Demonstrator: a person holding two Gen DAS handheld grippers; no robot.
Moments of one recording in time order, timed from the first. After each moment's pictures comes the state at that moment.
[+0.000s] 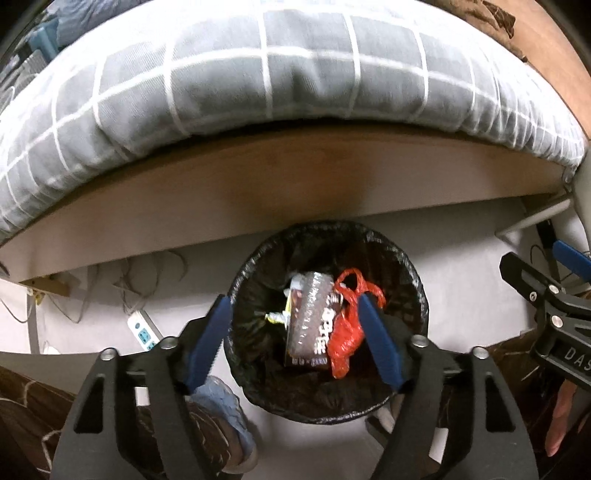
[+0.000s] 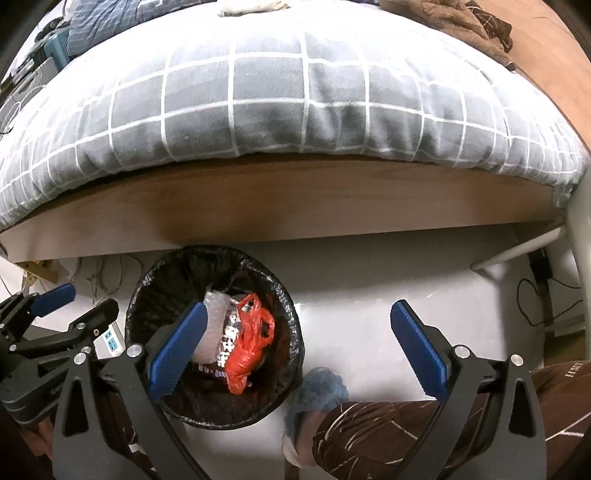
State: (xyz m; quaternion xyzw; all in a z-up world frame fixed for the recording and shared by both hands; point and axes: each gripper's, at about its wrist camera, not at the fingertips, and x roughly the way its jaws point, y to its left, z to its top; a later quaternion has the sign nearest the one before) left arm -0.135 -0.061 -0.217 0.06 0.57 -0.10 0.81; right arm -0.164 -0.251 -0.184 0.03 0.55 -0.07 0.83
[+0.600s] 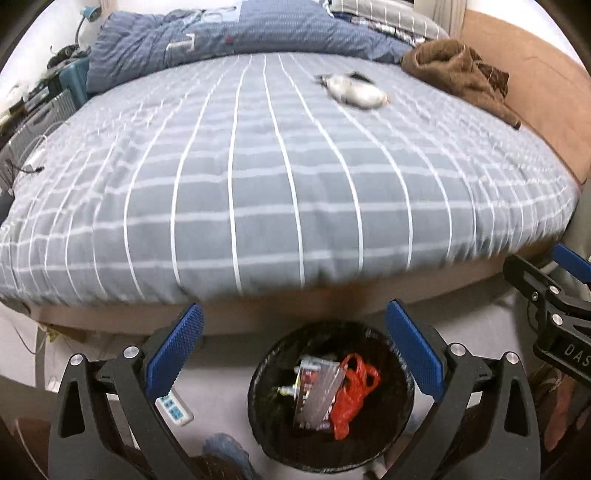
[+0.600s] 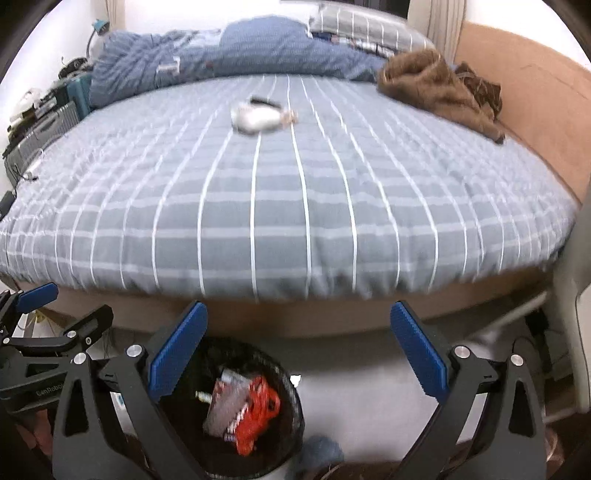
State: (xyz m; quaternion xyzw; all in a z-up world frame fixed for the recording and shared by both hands) left arm -0.099 -0.050 -0.119 0.04 0.46 -0.09 0.88; right arm -0.129 -0.254 -0.083 0.01 0.42 -0.07 0.91
